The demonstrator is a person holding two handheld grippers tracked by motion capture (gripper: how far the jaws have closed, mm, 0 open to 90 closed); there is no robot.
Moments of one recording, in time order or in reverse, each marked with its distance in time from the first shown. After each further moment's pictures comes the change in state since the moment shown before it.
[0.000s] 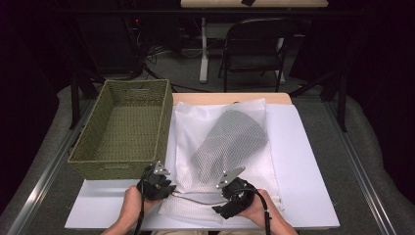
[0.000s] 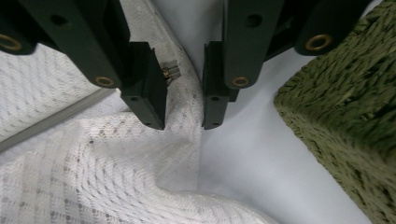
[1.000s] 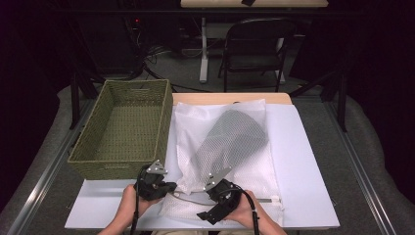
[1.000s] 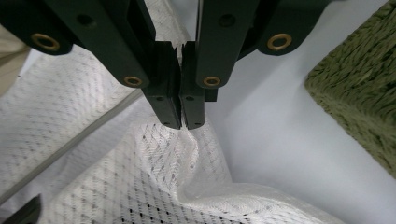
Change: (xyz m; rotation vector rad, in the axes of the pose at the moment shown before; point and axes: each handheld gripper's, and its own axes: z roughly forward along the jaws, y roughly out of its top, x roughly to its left) left arm -0.002 0.005 -0.023 -0.065 -0.143 0.027; right arm 0.018 0.025 0.016 -0.052 0.160 -0.012
